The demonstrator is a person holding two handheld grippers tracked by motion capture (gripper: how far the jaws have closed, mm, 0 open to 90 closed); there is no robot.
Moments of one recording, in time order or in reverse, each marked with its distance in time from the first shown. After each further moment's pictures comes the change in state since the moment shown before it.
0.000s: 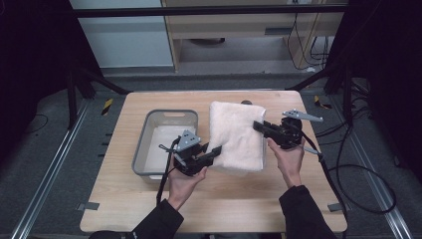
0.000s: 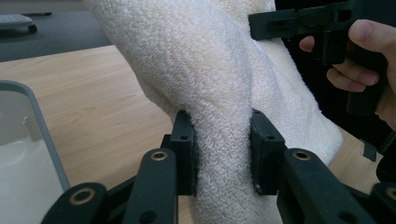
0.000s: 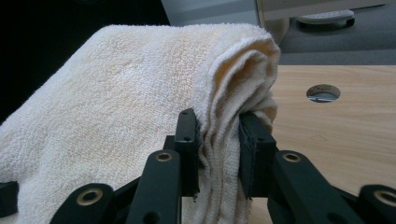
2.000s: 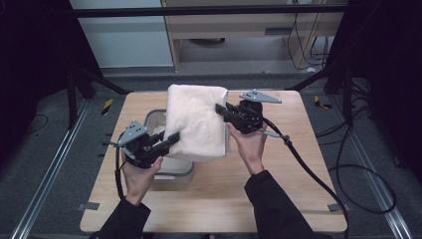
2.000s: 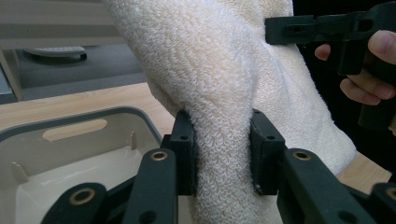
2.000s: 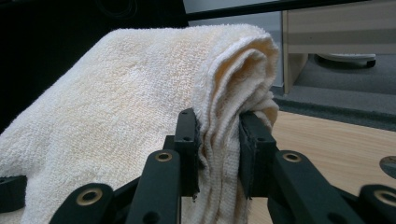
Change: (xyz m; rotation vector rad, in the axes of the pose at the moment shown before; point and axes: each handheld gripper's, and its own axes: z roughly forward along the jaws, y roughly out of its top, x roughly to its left) left arm 0.063 0.015 -0.089 -0.124 0.098 -0.034; right arm 0.102 0.047 0.051 -0.065 0.040 -0.105
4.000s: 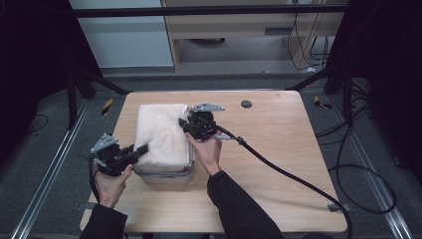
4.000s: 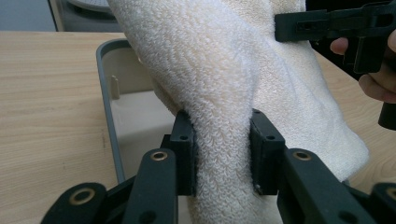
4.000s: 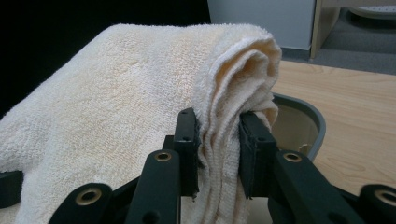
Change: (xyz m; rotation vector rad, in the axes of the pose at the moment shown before) left arm 0.088 -0.059 -0.025 0.122 0.121 -0.102; right arm 0.048 -0.055 0.113 0.155 0.024 0.010
